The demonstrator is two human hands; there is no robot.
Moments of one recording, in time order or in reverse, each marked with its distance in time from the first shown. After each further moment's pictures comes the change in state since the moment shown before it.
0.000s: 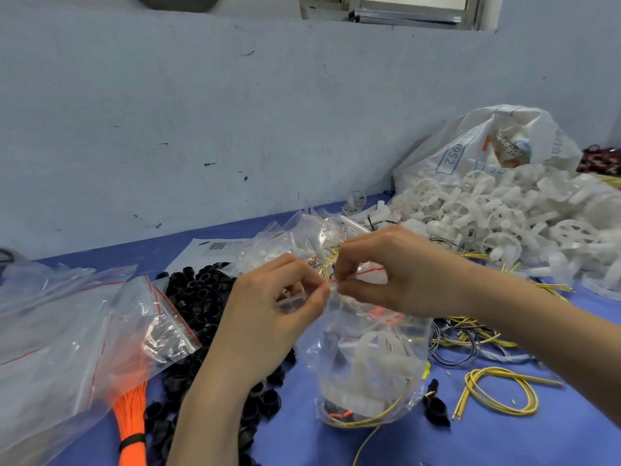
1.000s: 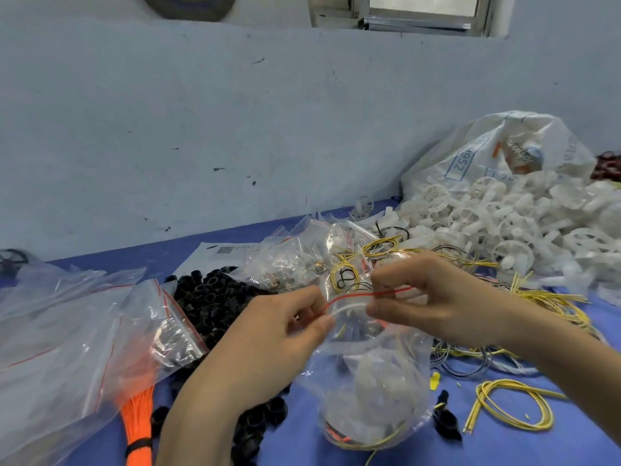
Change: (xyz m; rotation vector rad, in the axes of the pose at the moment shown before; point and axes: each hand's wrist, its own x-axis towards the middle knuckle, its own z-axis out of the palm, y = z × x) left_hand -0.008 0.001 -0.011 0.034 -0.286 -0.171; right_hand -0.024 0.013 0.010 0.325 0.010 0.066
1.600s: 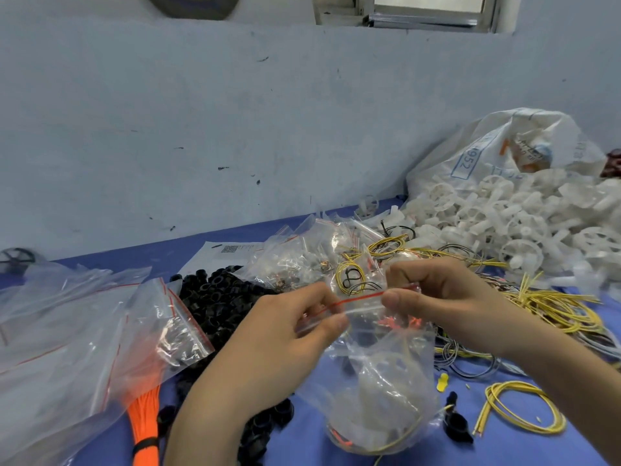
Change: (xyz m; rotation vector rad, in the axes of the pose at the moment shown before) left_hand -0.001 0.008 -0.001 -0.070 -0.003 -0.053; right_hand -0.005 0.010 0.013 0.403 0.135 0.029
